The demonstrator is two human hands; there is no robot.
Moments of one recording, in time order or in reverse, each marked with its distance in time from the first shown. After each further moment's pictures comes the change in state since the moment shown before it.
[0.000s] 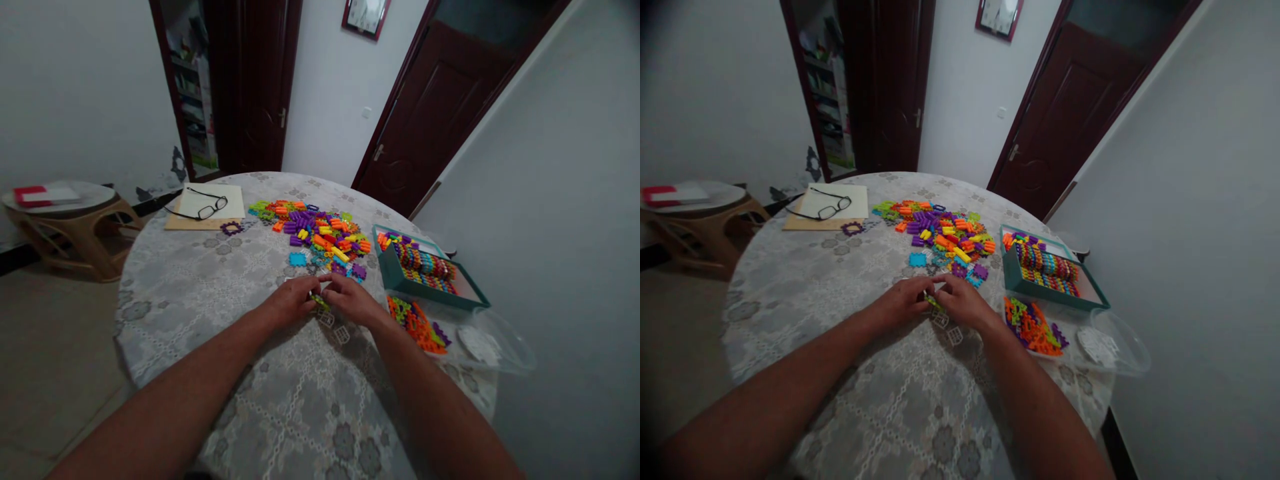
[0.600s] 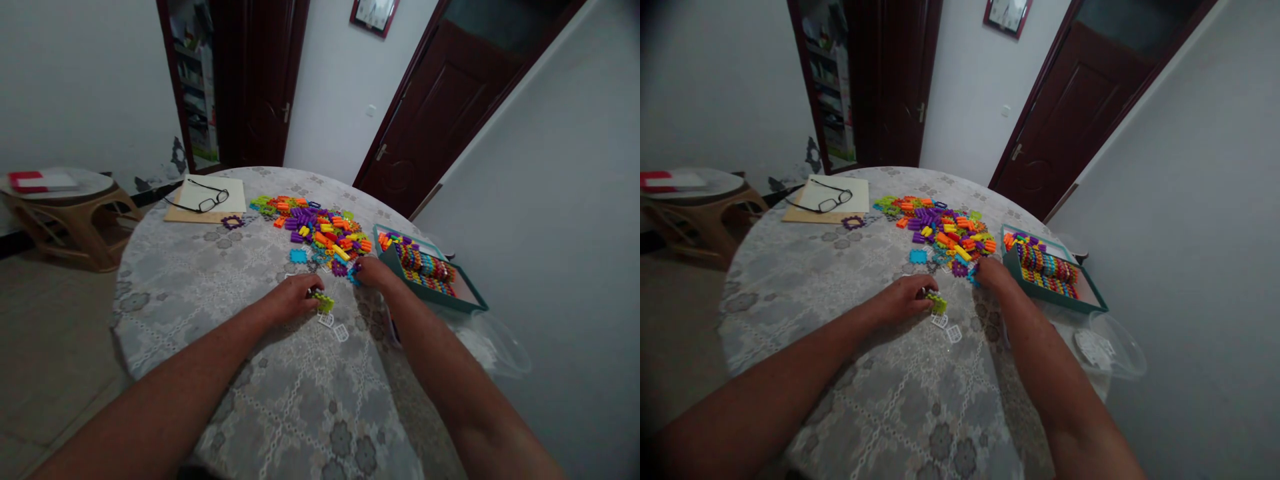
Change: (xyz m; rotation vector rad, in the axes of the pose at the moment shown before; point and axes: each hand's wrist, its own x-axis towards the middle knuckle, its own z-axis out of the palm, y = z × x) left_hand 0.001 0.001 -0.002 -0.034 -0.075 -0.091; right_hand 0.055 0.031 -0.086 -1.040 -0.014 0.427
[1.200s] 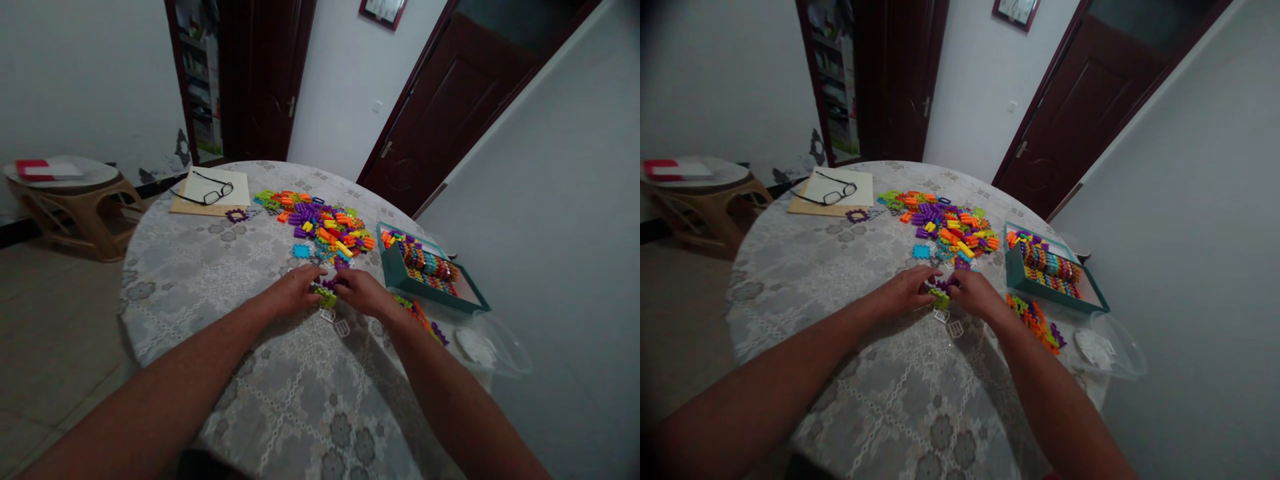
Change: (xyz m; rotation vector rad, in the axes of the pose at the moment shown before) left_hand -0.001 -0.001 0.002 0.017 0.074 0.011; right_hand -0.085 -0.056 -0.006 0.363 0.066 -0.383
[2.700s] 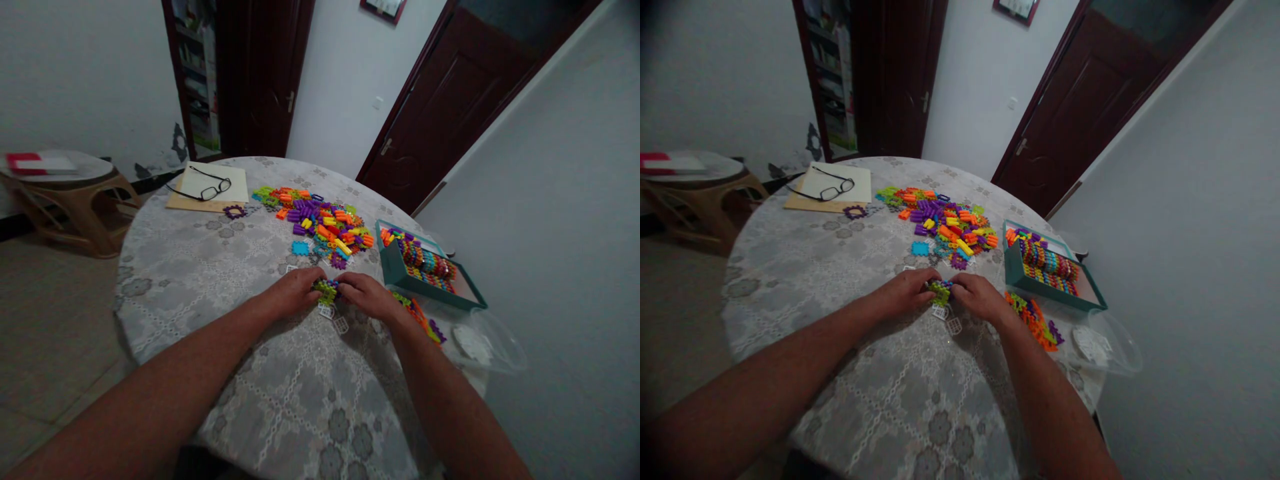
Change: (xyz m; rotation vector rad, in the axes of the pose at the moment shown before) left_hand -0.002 0.006 0.002 0.067 -0.064 0.008; right_hand -0.018 0.014 0.002 0.236 -0.037 -0.034
